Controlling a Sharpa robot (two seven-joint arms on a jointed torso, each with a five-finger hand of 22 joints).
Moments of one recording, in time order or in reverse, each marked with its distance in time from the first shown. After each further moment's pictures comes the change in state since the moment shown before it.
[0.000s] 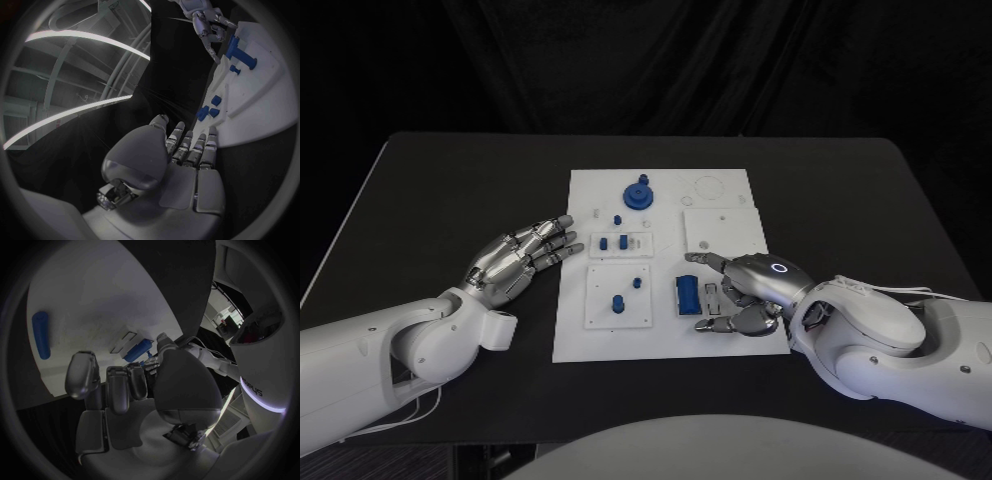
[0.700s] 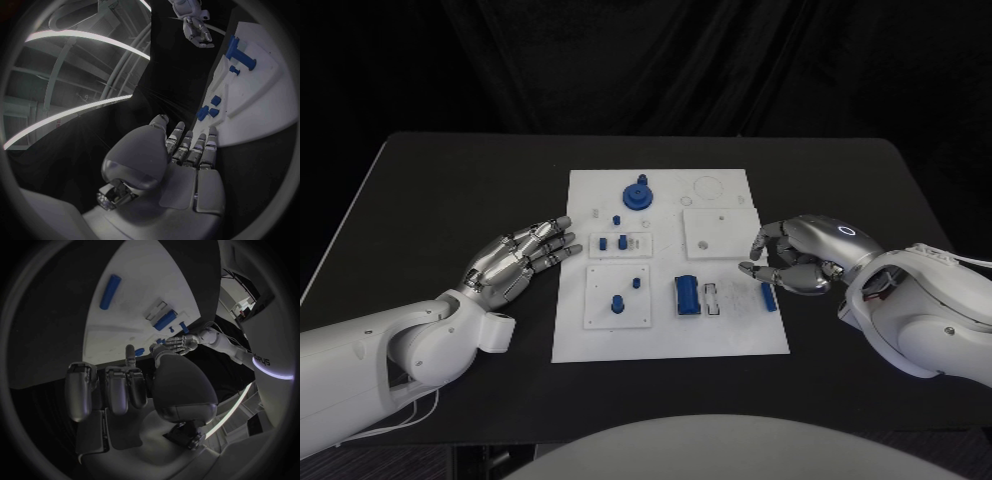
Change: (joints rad) left arm -0.001 -0.007 -0.001 0.011 0.000 -0.007 0.000; left_hand 0.000 0.000 0.000 0.000 0.000 0.004 0.004 0.000 0.000 0.000 0.000 0.000 0.000 0.000 0.000 0.004 0.001 0.000 0.000 0.000 0.000 -0.001; right arm 0.123 -0.199 -0.001 0.067 0.083 -0.008 -0.069; right_hand -0.073 0.138 0.045 -0.008 0.356 0.535 0.028 0.437 0.180 0.074 0.034 0.104 0.000 -0.001 0.025 0.029 0.000 -0.032 0.068 0.025 0.241 0.000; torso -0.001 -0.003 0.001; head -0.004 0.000
